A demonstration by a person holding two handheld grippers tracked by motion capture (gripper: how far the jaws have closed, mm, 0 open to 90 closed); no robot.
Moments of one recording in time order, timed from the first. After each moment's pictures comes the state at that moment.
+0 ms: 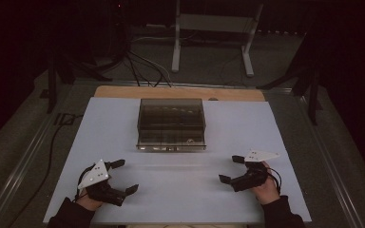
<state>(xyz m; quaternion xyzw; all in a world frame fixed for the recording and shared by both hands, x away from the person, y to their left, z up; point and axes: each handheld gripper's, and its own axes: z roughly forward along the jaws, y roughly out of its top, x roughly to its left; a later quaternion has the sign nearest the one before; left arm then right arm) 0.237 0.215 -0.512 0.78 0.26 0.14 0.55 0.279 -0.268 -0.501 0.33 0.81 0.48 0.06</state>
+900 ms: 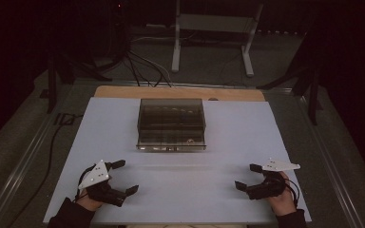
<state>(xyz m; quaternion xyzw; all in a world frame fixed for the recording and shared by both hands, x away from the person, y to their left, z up) 0.237 0.215 -0.513 0.78 0.26 0.14 0.55 0.250 -0.312 -0.507 0.39 0.79 0.46 0.09</state>
